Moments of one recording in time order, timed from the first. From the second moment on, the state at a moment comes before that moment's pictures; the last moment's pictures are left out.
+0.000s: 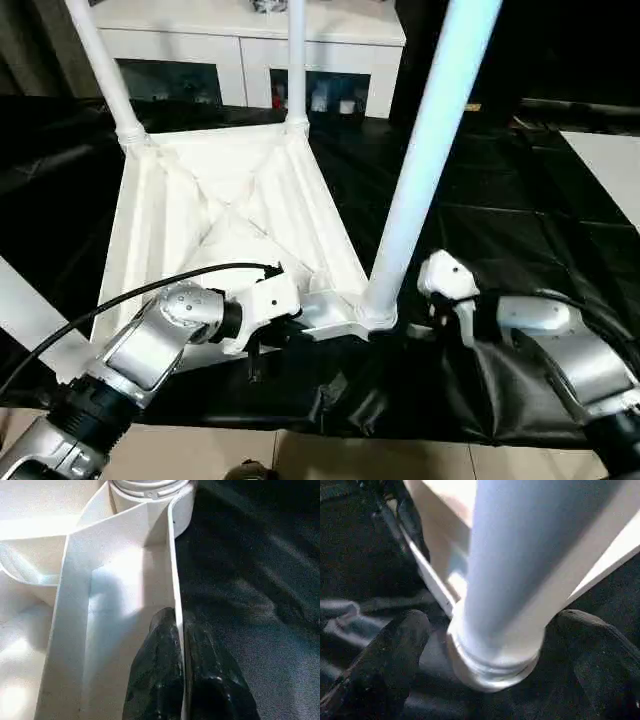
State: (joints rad) left arm -0.41 0.55 -0.45 0.12 -0.06 0.33 -1.06; right arm -0.32 -0.55 0.27 0.06 0.18 0.30 0.97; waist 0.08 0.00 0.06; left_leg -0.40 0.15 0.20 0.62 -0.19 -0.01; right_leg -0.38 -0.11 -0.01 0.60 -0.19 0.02
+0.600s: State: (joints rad) left arm -0.42 0.55 -0.45 0.16 -0.04 0.30 -1.08; right arm -0.35 -0.52 0.28 0.17 0.15 0.23 0.98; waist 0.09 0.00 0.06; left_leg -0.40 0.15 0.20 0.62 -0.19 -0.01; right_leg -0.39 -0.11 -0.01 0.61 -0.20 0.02
